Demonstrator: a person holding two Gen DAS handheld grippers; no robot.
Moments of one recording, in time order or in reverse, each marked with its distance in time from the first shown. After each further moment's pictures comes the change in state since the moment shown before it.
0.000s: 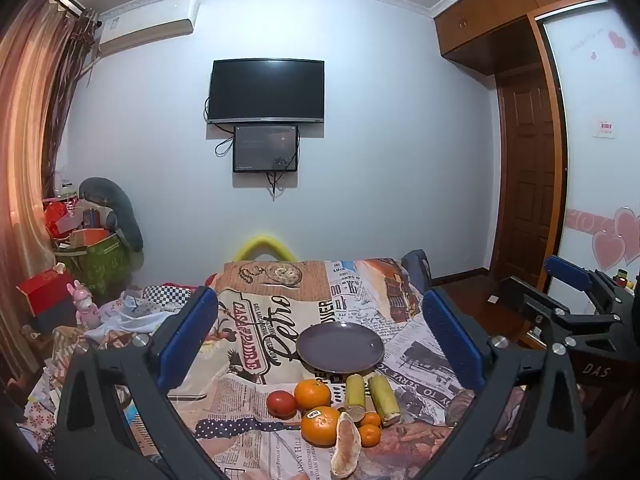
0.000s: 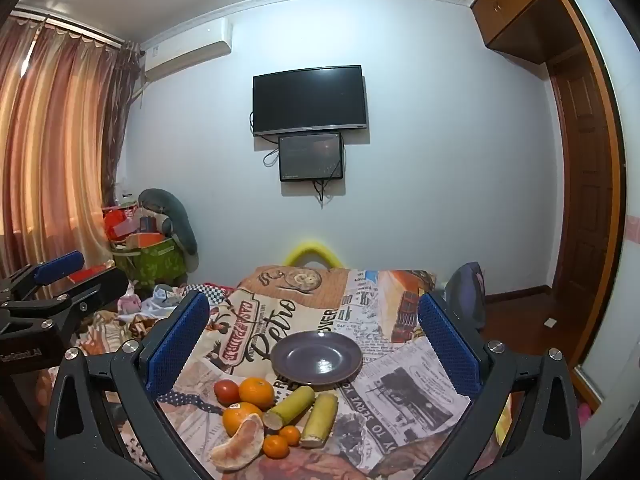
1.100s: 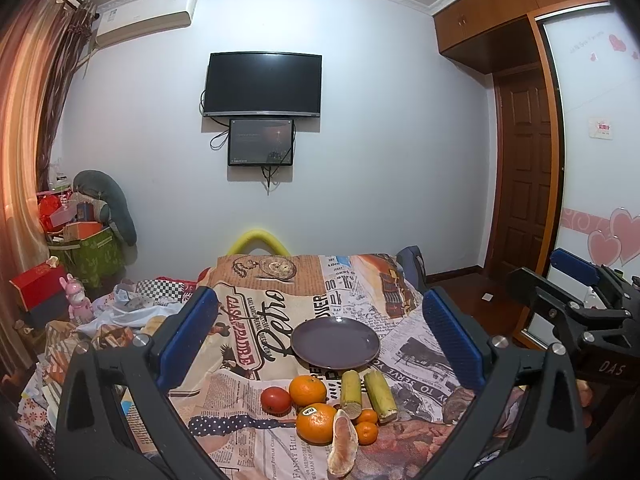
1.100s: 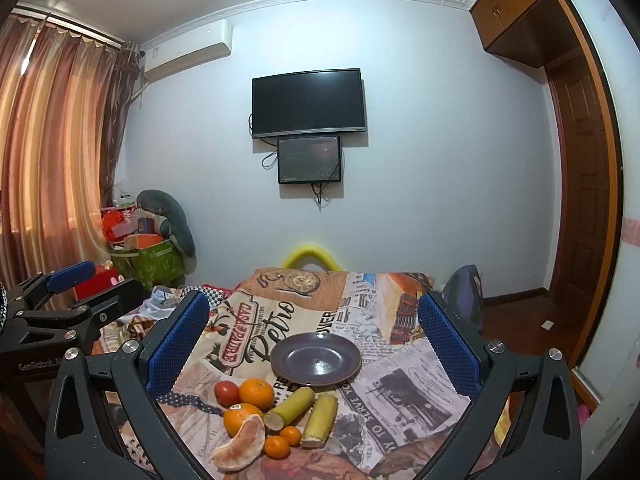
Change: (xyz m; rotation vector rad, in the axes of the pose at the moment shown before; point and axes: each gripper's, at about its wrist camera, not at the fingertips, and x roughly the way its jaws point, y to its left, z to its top) left arm 0.008 0.006 -0.004 -0.005 0.040 -0.025; right arm -0.003 0.004 0.001 -0.006 -0.006 -0.010
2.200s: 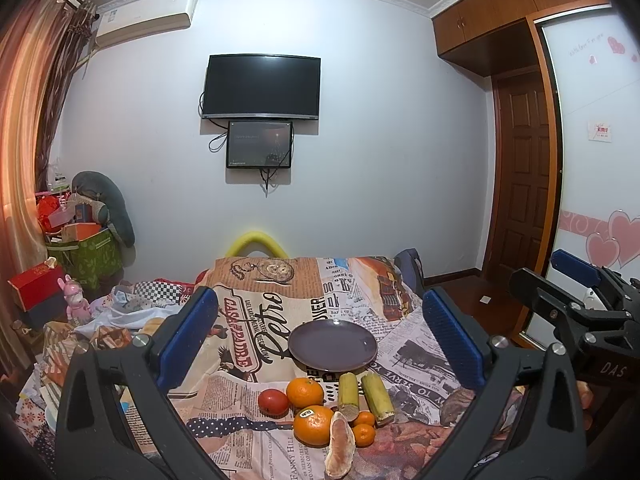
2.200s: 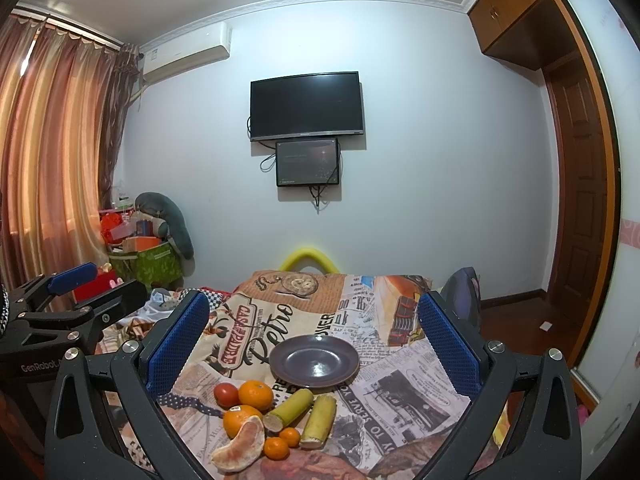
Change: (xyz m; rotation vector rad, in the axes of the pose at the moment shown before) left arm 0.002 -0.001 0.001 -0.001 -0.005 -0.005; right arm -0.003 0.002 0.001 -0.002 -0.009 -0.008
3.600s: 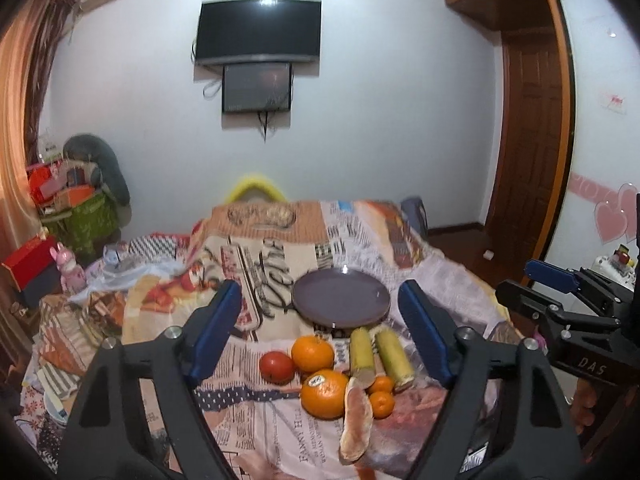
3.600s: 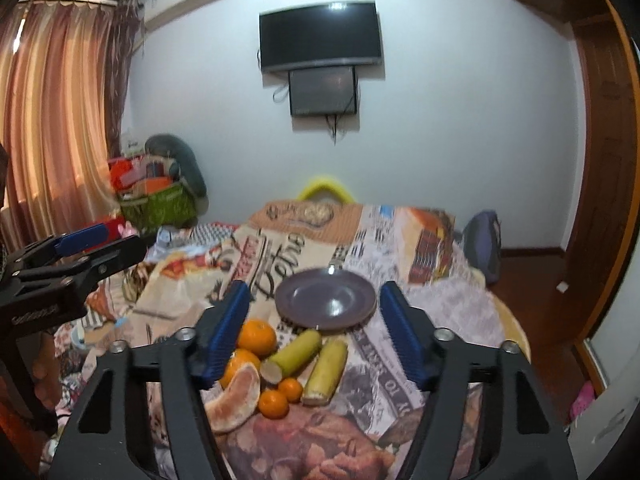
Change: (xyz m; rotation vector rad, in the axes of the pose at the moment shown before) left arm 0.064 0.016 -0.037 -0.004 0.223 -0.006; right arm 0.055 -0.015 -0.047 0.009 0.288 0.092
